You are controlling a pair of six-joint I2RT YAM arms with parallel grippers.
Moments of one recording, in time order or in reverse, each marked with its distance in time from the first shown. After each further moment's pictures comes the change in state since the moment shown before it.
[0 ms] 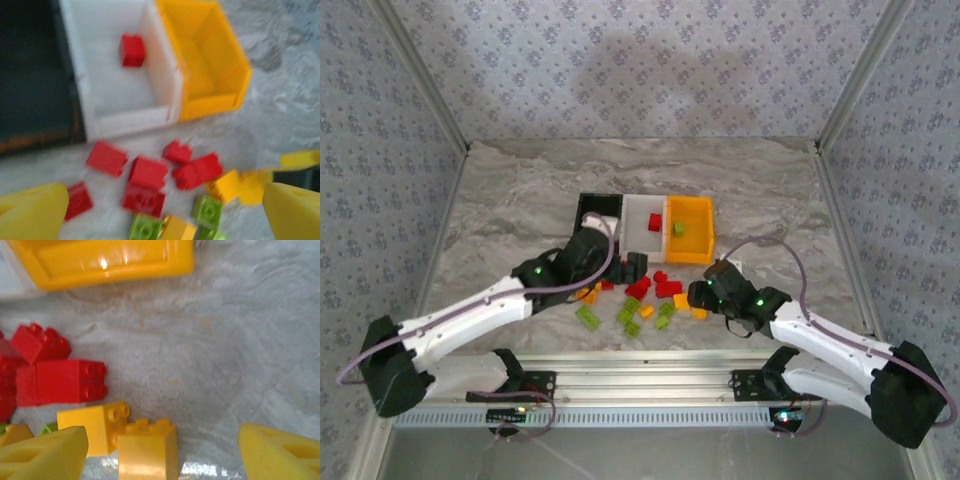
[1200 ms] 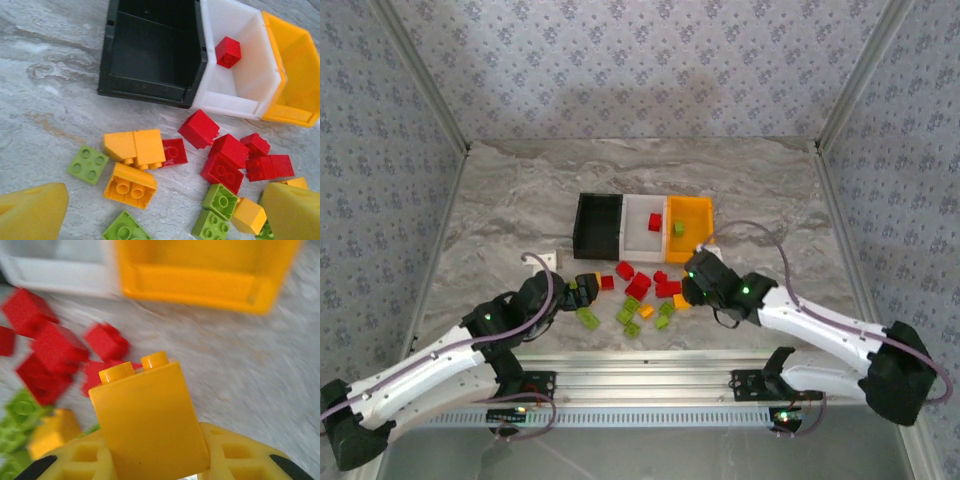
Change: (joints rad) left arm 0.000 -0.452 -0.290 -0.176 -0.235 -0.211; right arm 0.094 0.160 0.258 -0.070 0.034 -0.133
